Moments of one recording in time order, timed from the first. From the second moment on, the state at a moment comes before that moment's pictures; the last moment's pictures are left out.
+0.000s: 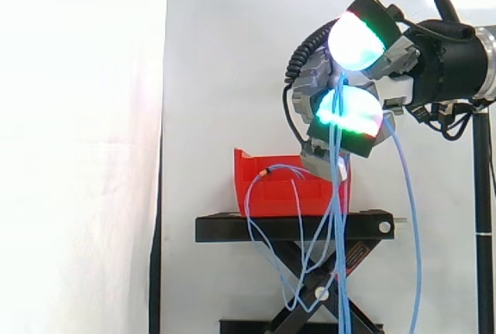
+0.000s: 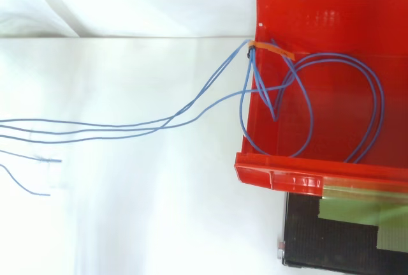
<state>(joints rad) 0.28 -2.16 -1.07 -3.20 -1.43 -0.47</state>
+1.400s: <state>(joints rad) 0.28 -2.16 -1.07 -3.20 -1.43 -0.47</state>
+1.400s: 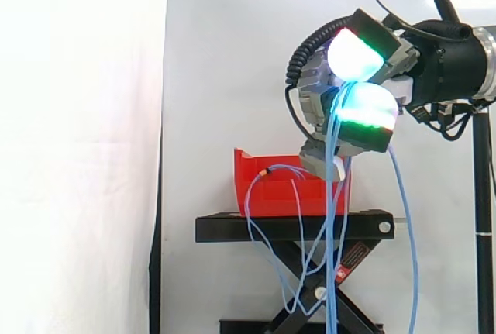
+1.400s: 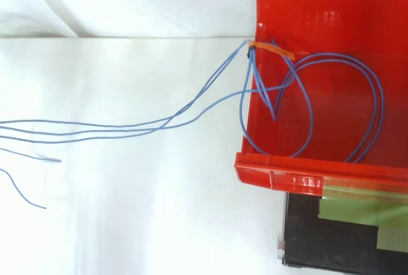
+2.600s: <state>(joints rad) 0.27 -2.16 -1.05 -3.20 -1.44 -0.47</state>
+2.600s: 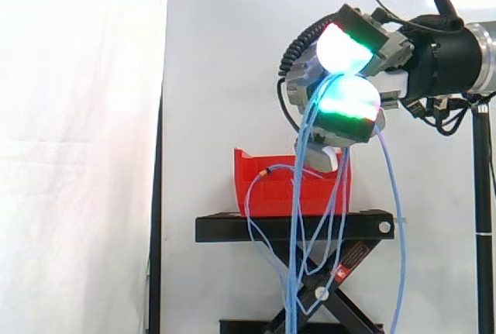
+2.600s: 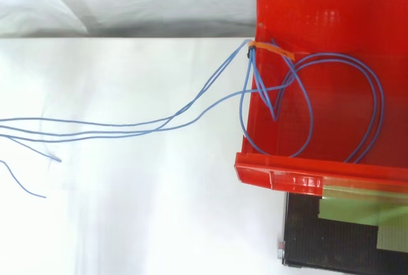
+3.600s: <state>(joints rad) 0.27 -2.16 -1.05 -3.20 -1.45 -0.46</state>
